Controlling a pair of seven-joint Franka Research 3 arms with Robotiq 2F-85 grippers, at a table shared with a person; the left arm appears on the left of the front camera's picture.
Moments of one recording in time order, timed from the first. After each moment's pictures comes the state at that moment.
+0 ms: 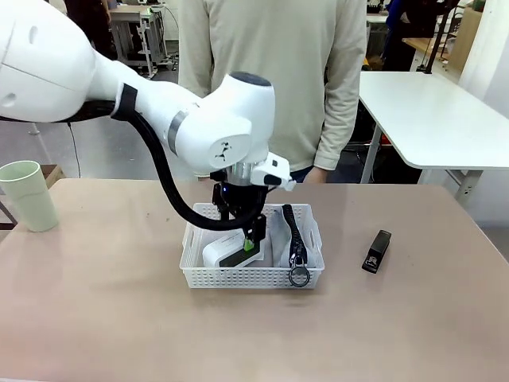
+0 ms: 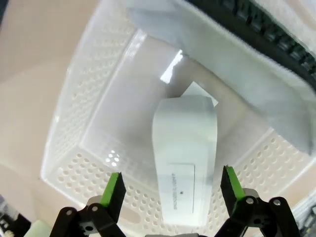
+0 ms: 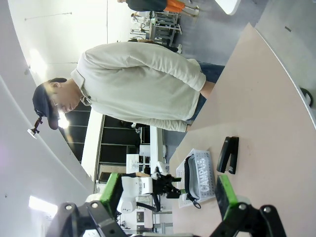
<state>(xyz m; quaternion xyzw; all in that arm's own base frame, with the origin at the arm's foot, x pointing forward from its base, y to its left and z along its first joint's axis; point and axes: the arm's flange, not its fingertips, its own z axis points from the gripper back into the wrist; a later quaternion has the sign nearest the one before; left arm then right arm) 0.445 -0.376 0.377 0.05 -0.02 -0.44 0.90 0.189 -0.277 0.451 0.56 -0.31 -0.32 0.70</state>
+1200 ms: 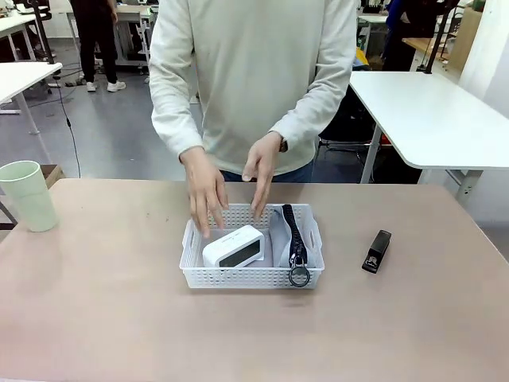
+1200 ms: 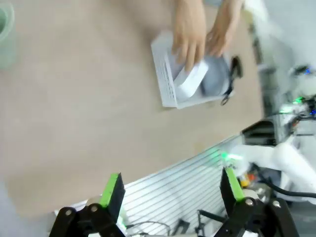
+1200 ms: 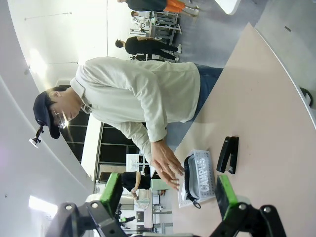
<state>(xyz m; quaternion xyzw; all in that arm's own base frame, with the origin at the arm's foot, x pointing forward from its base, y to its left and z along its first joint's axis) 0.254 0.099 0.564 -0.36 -0.16 -0.02 0.92 0.190 -0.277 0.451 0.56 -0.31 -0.32 0.70</state>
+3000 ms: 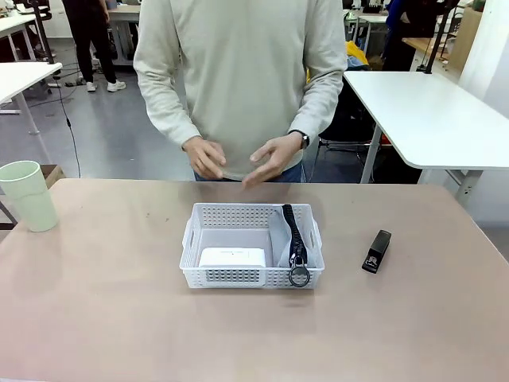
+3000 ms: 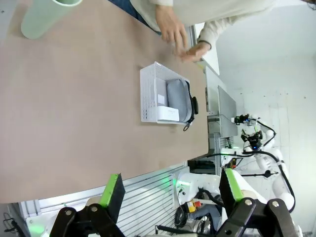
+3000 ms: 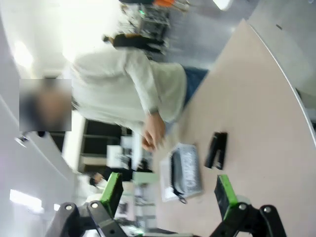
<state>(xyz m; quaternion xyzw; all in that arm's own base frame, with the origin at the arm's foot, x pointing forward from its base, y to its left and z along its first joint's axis) 0.194 0.210 0.523 -0.49 -0.21 0.10 0.84 0.213 -0.255 0.466 0.51 -0.28 -0.29 0.76</state>
